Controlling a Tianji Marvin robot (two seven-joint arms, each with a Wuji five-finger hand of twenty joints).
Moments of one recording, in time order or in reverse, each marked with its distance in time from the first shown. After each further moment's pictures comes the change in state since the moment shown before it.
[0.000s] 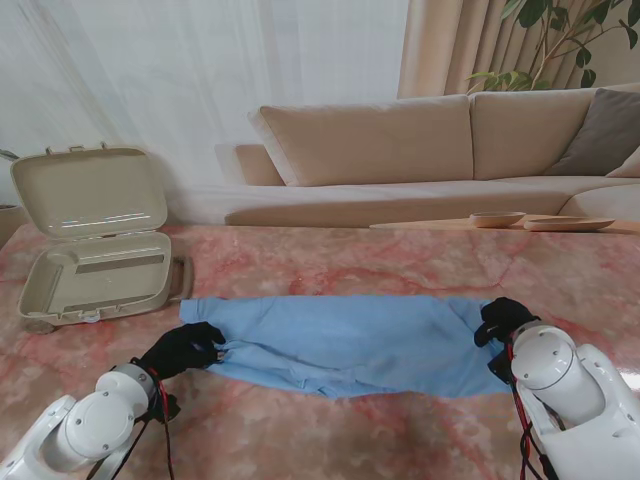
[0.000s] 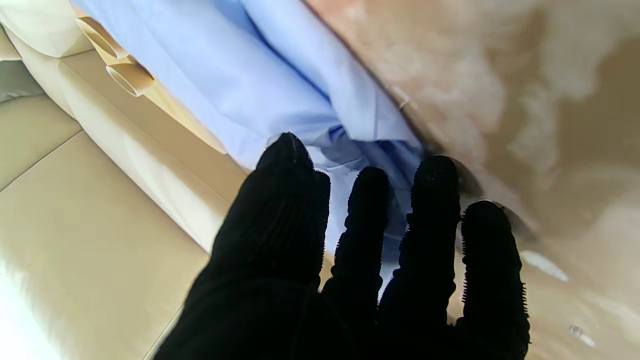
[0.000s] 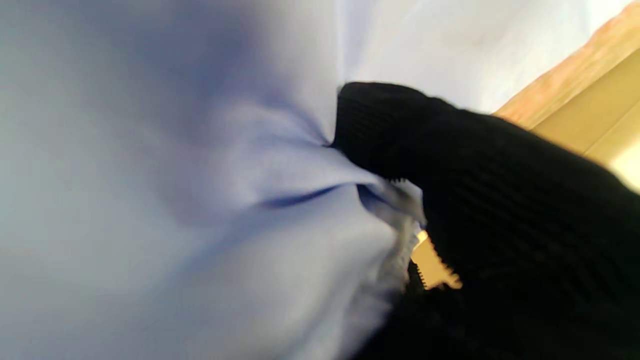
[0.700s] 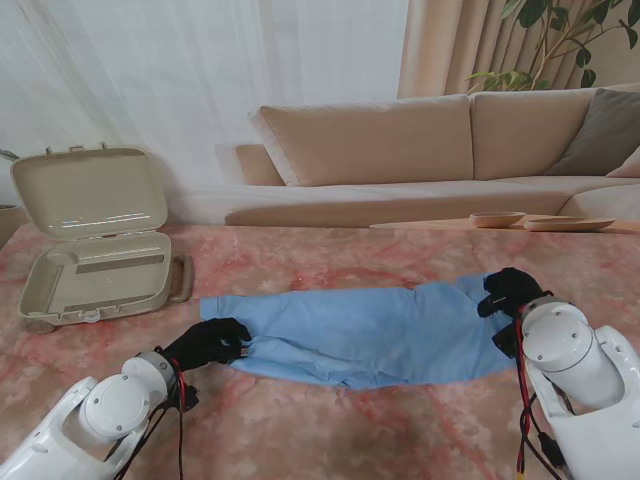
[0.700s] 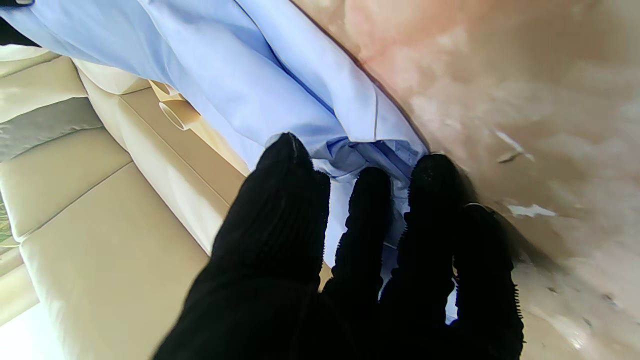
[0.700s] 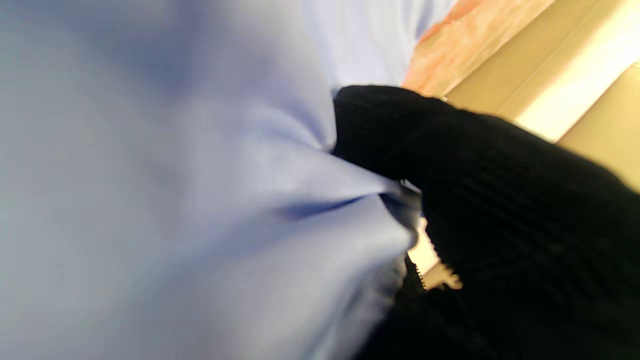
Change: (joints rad) left arm -0.132 0.017 0.116 0.112 -0.090 -0.085 -0.053; right arm 0.021 -0.003 0.048 -0.095 0.042 -0.005 -0.002; left_hand 0.000 0.000 0.000 0.000 0.001 0.000 0.000 0.000 0.000 0.007 0.000 0.000 0.014 -0.009 0.035 0.002 -0.014 -0.053 0.152 -0.007; right_hand 0.001 -0.002 0.005 0.041 0.000 0.014 0.000 0.035 0.000 0.006 0.001 0.023 0.000 0.000 0.055 0.025 0.007 0.009 -0.052 0.067
